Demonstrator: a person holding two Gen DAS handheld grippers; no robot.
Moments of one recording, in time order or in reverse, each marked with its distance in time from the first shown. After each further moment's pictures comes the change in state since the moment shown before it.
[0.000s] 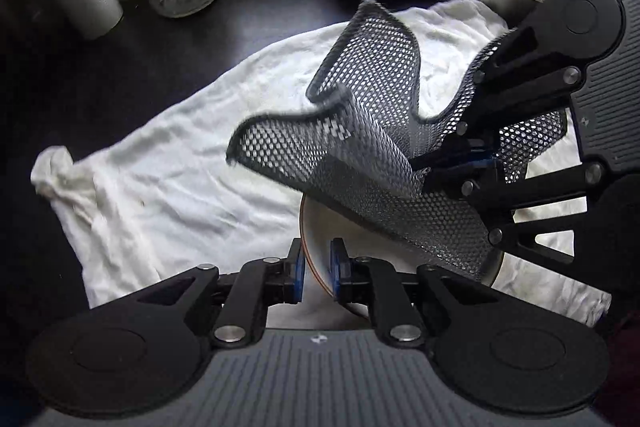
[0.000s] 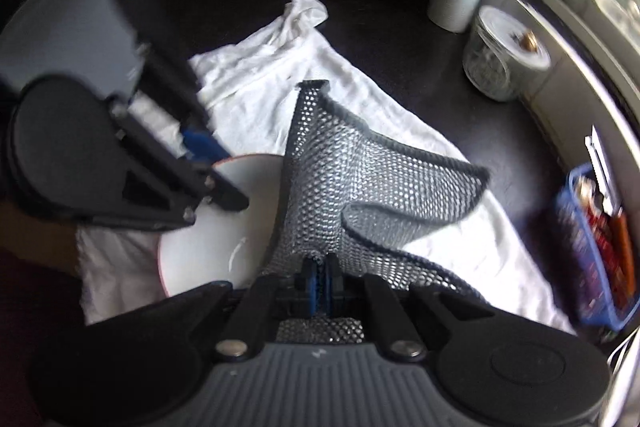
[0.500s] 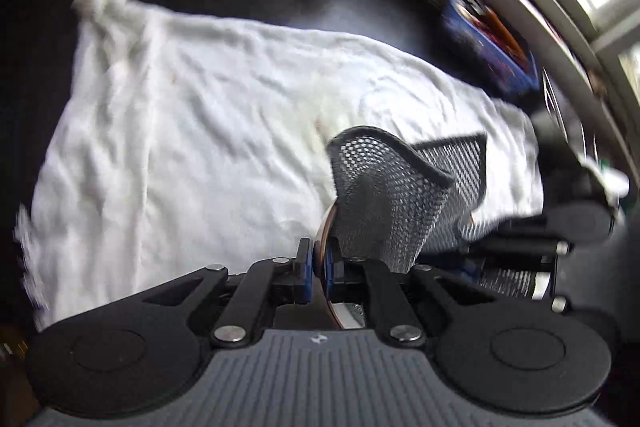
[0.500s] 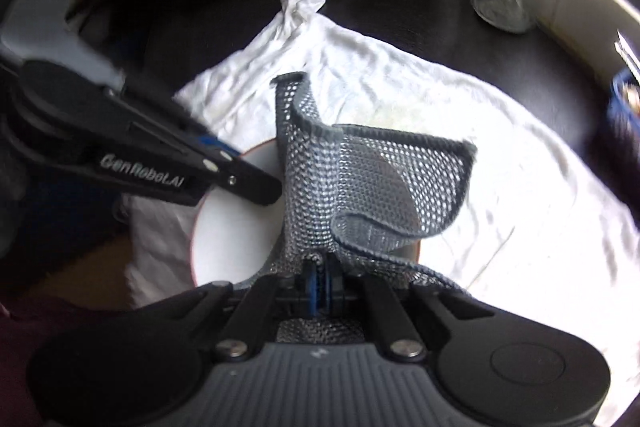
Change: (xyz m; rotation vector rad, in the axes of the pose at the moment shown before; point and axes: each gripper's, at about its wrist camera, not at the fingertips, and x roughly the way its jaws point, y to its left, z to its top) left arm 0.001 0.044 -0.050 -0.748 -0.058 -0.178; right arm 0.012 -0.015 -0.027 0.364 -0.043 0.228
